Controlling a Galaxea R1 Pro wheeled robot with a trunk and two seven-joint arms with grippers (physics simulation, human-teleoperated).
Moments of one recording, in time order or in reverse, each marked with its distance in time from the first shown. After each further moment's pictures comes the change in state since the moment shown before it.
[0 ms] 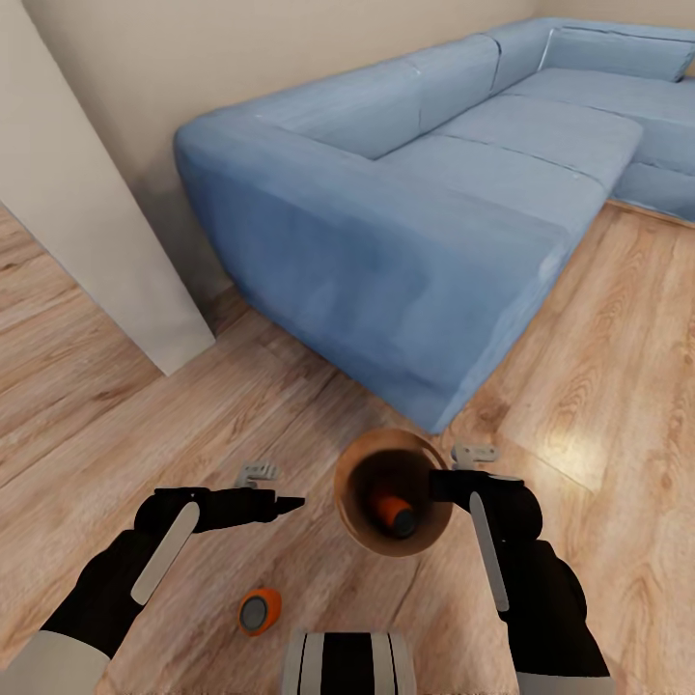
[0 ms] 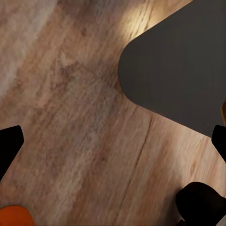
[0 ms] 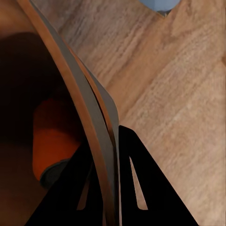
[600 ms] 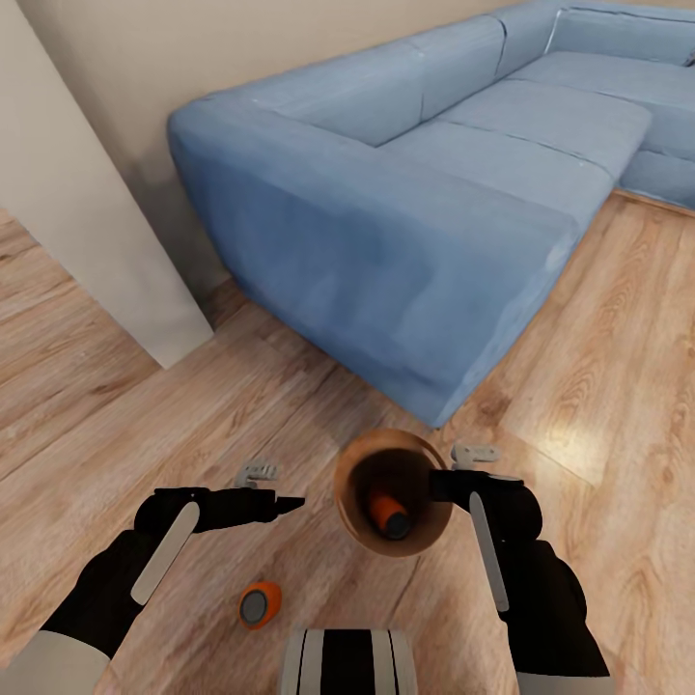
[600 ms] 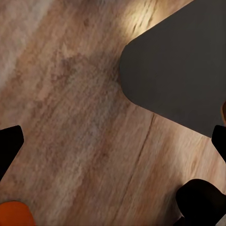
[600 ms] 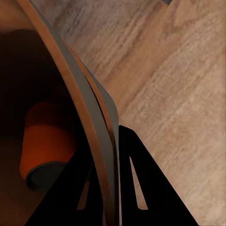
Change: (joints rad) left arm 0.000 0.000 0.000 0.000 0.000 0.000 0.000; right arm 0.000 0.000 0.001 0.000 0.001 0.001 0.000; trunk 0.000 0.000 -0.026
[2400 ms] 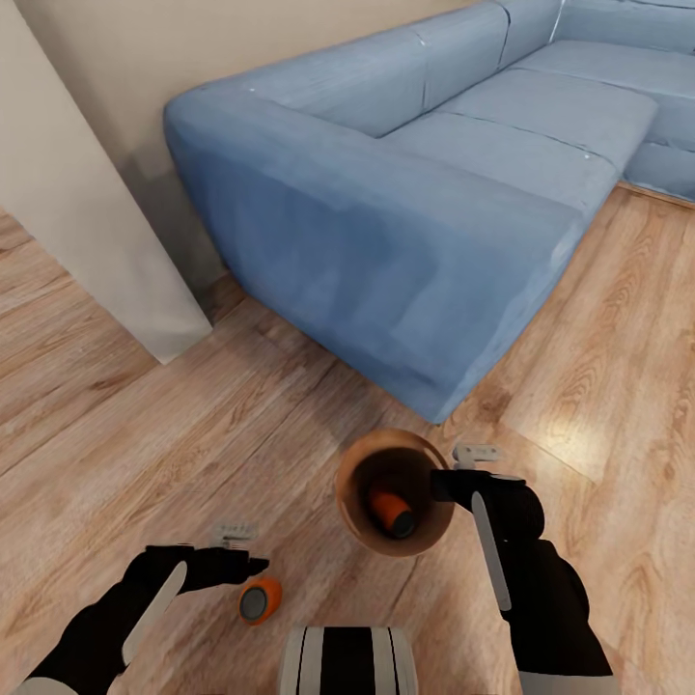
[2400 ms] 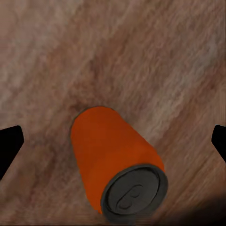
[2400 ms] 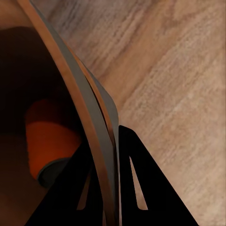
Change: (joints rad) left arm 0.099 0.025 -0.007 0.221 -0.122 -0.127 0.137; right arm -0.002 -0.010 0.002 0.000 0.000 0.001 0.003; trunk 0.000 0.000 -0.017
